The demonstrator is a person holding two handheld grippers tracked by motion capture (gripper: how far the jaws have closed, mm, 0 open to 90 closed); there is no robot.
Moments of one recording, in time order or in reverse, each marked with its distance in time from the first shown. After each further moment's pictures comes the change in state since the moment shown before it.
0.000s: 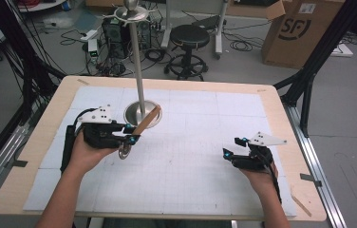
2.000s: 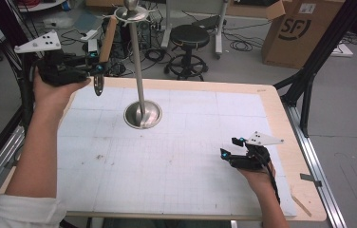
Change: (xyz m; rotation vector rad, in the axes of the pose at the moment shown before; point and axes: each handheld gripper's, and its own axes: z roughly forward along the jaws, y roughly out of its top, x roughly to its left) left arm 0.071 0.110 -0.094 -0.259 0.262 0.026; right arm 0.002 0.001 0.006 0.004 0.021 -0.003
